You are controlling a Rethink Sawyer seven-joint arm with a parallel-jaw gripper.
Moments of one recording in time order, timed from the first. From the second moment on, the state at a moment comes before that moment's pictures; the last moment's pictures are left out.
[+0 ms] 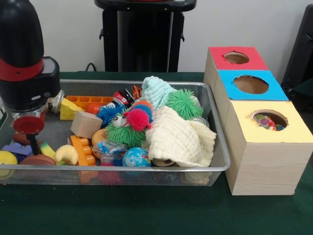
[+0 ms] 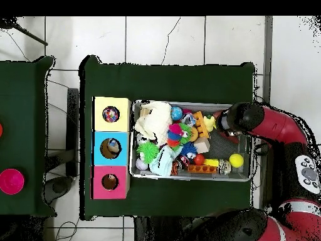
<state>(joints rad) -0.61 -0.33 0.11 1.13 -0.31 0.87 2.70</state>
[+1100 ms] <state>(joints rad) -0.49 -0.42 0.10 1.22 -0.29 0.87 2.70</state>
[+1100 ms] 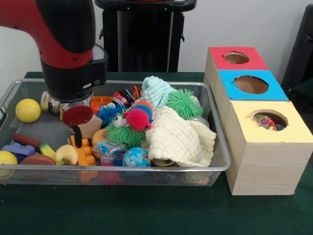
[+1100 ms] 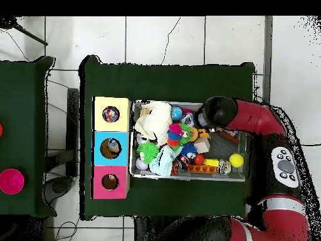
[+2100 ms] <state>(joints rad) -0.41 -0.48 0.06 1.26 -0.17 0.87 2.70</state>
